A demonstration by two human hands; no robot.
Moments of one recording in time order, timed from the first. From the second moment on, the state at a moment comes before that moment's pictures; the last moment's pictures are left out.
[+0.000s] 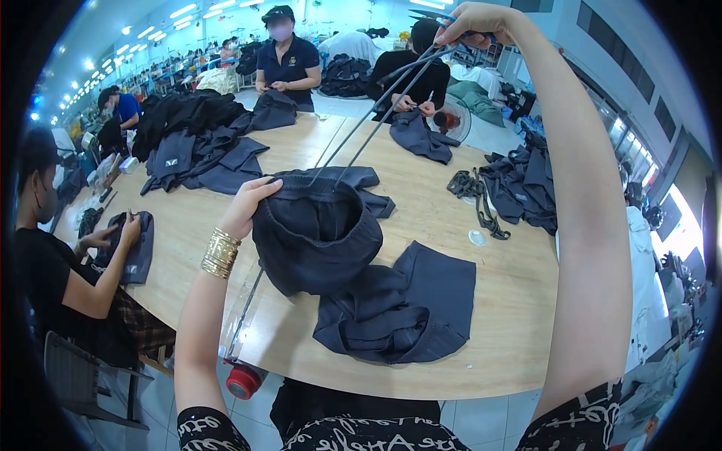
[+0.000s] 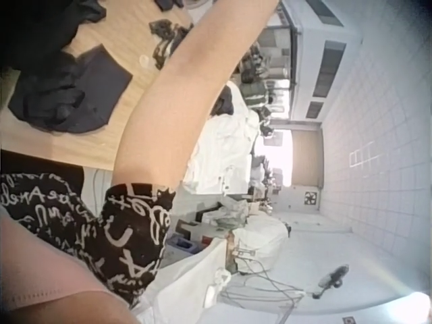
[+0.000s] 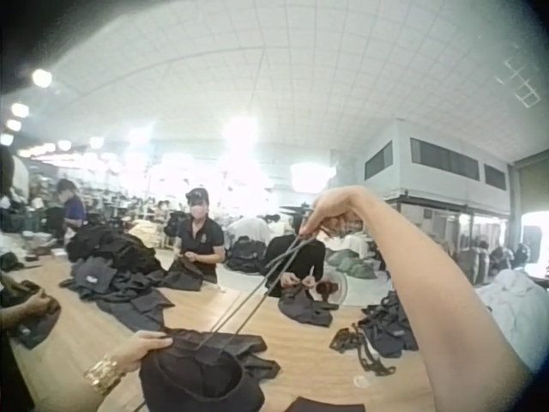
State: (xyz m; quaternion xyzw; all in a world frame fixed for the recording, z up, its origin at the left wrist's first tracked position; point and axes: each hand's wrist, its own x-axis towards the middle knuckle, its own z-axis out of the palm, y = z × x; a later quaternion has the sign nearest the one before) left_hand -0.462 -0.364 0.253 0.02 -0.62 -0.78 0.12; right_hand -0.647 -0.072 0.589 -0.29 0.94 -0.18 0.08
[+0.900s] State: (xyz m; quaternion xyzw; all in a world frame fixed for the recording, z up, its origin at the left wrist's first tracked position) left_hand -0.467 -0.389 0.228 0.01 -0.62 -0.77 0.14; right_hand -0.610 -0.108 0.622 -0.35 0.92 -0.16 -0.02
